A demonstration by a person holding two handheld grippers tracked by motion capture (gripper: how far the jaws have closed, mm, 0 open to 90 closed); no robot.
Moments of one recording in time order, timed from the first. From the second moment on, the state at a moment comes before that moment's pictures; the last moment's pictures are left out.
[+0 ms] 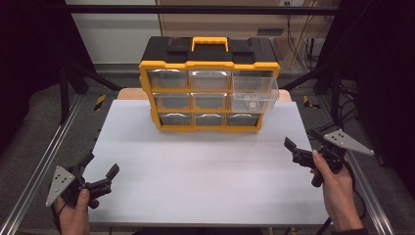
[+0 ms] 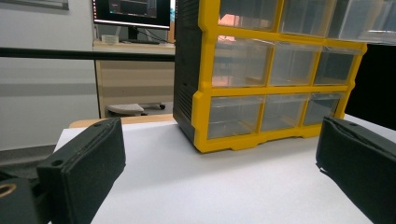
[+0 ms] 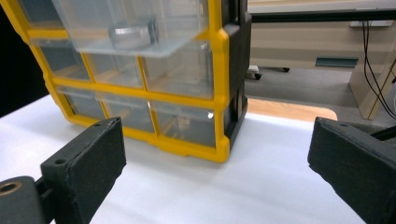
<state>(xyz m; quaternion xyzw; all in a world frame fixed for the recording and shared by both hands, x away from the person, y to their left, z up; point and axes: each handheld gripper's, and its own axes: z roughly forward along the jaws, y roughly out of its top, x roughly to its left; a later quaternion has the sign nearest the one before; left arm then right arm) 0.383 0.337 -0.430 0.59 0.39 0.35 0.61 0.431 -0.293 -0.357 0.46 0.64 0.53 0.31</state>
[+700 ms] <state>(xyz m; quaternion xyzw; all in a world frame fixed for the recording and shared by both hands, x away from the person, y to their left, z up) 0.377 0.339 -0.430 0.60 0.39 0.35 0.61 0.416 -0.278 -0.413 0.44 0.66 0.53 0.32</state>
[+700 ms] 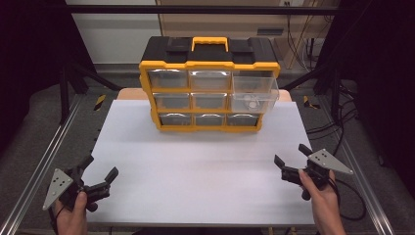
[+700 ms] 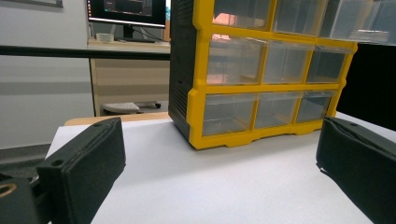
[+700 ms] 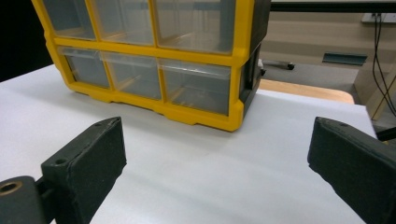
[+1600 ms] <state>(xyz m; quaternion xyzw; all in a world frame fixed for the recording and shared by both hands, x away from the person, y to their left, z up) 0.379 0.335 -0.432 0.60 0.39 0.34 0.61 0.420 -0.248 -0.439 0.40 0.67 0.54 0.31</state>
